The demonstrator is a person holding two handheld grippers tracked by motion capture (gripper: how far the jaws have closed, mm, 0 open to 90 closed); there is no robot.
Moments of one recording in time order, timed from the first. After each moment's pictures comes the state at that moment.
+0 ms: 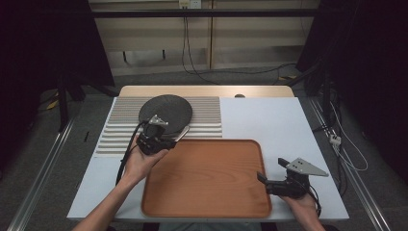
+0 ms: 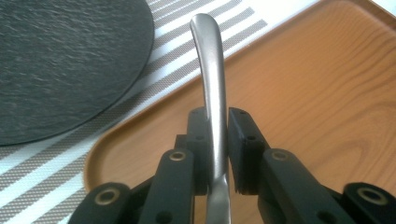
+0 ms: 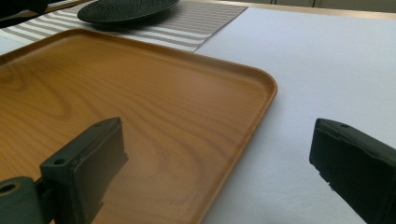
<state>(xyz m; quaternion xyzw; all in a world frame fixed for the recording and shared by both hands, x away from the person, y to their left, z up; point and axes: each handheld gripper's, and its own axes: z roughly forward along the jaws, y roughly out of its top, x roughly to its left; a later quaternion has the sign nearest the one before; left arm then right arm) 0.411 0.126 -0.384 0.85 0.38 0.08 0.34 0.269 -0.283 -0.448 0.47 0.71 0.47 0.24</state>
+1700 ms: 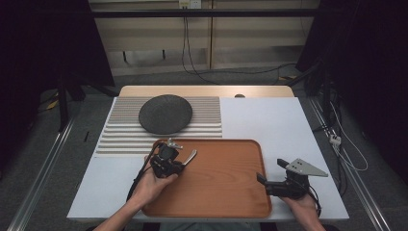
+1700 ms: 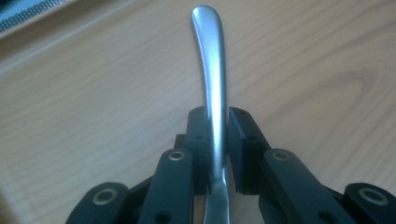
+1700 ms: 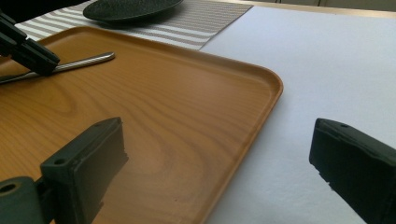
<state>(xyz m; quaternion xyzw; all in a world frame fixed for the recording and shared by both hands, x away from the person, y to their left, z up) 0.371 0.099 -0.430 0.88 0.38 0.06 0.28 0.268 -0.282 -0.448 0.46 0.71 0.47 0.23</state>
